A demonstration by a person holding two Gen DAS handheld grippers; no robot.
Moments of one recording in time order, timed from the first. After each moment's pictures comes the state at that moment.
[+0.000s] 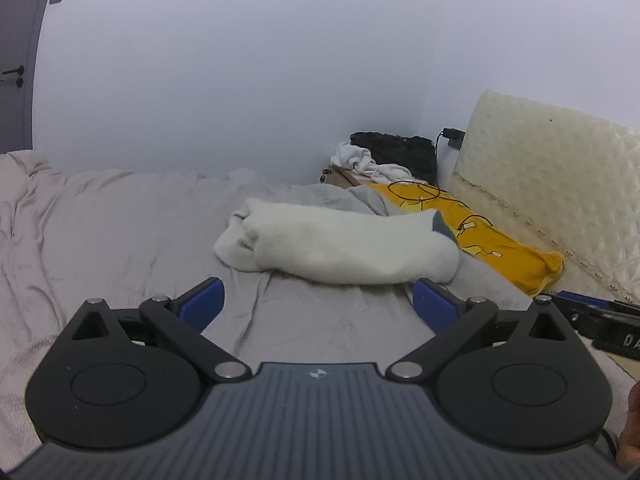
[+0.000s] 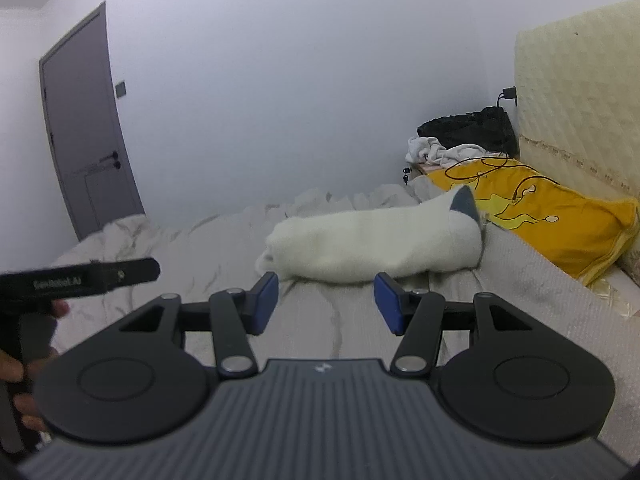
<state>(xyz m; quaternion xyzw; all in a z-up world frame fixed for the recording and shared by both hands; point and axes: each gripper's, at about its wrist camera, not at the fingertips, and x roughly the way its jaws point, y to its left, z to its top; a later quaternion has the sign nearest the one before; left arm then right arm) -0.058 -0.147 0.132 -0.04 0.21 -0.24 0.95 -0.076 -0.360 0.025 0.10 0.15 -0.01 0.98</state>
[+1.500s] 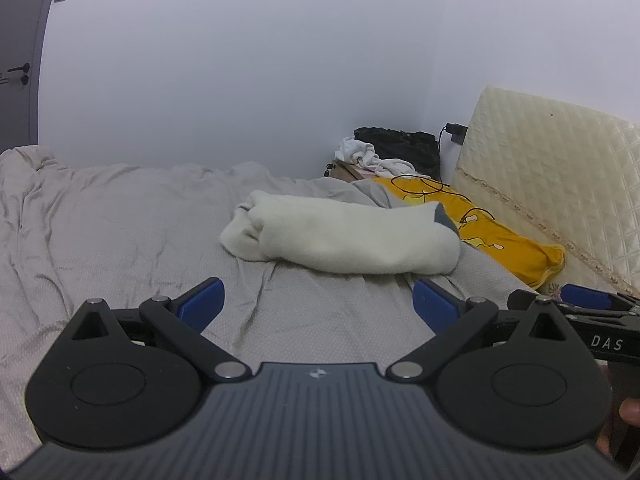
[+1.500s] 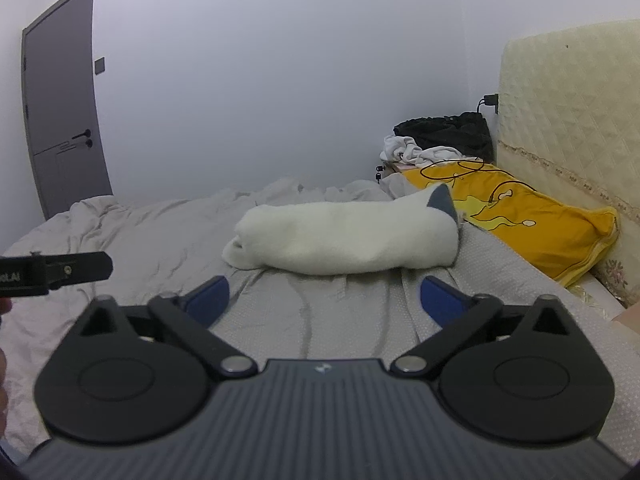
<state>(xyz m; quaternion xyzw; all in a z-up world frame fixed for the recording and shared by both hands) -0.070 -0.143 0.127 -0.04 0.21 -0.24 0.95 -0.071 -0.343 0.014 0.06 0.16 -0.06 0.98</state>
